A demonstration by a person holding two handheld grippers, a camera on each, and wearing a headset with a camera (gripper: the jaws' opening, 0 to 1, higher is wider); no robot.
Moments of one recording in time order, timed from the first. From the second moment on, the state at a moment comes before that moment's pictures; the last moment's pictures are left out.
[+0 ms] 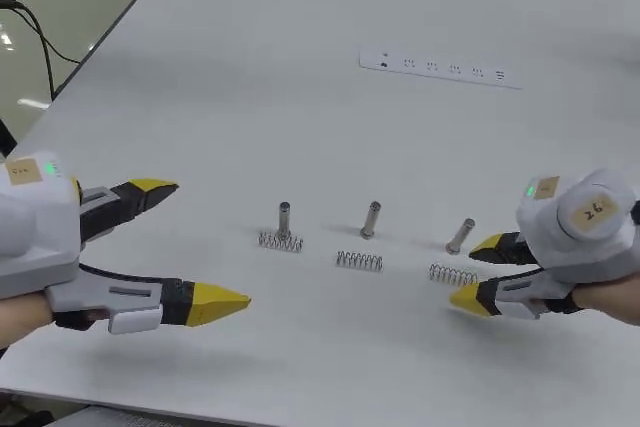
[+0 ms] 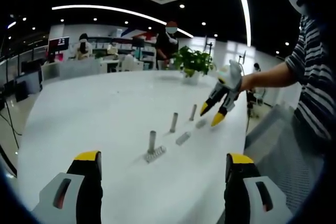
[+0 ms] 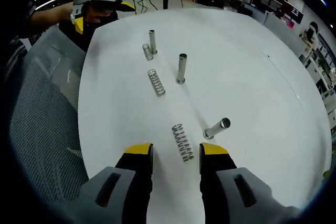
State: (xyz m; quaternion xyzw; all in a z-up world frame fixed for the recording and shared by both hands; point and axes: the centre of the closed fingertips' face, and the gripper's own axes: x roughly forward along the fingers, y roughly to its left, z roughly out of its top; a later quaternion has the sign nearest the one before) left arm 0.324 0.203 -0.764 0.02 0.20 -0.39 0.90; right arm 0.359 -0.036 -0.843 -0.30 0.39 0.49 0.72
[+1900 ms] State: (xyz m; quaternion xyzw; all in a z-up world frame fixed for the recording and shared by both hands) left arm 0.314 0.194 -0.769 0.02 0.21 -0.40 0.89; right arm 0.354 -0.039 -0.844 -0.37 0.38 0.52 0.67
